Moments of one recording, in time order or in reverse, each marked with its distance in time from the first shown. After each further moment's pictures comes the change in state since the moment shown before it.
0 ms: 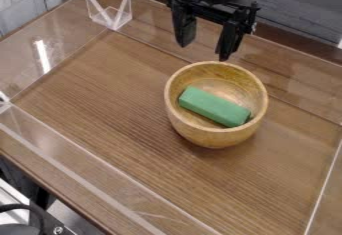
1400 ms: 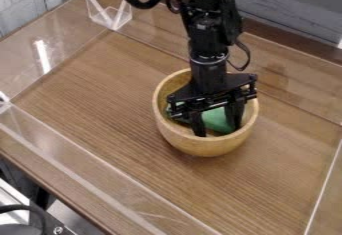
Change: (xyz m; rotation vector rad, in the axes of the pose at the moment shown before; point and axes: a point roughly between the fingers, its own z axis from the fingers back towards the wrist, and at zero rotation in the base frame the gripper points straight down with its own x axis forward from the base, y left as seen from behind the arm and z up) arm -0.021 -0.042 -0.092 -0.153 -0.030 0.787
